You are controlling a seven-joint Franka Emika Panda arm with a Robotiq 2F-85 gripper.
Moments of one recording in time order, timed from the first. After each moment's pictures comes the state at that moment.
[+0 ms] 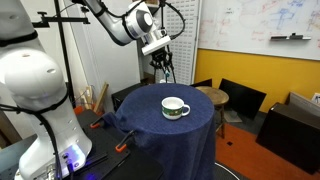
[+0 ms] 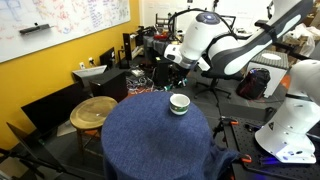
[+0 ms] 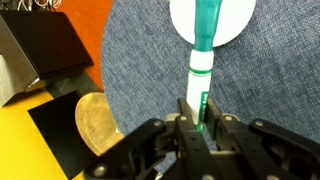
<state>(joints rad) -0.06 -0.12 -0.04 -2.53 -0.59 2.67 -0.37</state>
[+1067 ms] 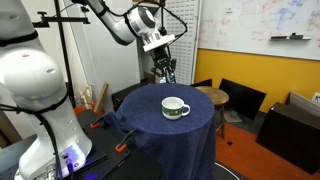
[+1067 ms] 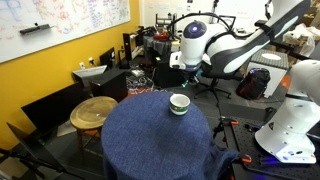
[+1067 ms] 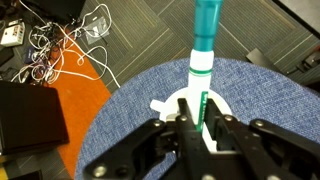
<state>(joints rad) -0.07 -0.11 -0.04 -2.49 -0.75 2.24 -0.43</state>
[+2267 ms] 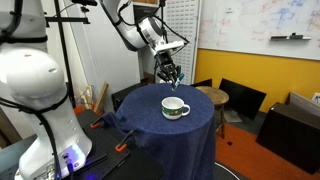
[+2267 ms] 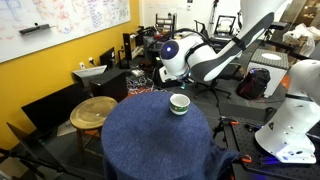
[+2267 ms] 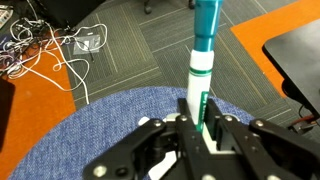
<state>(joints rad) -0.04 0.14 -0.03 -2.29 -0.82 2.02 -0.68</state>
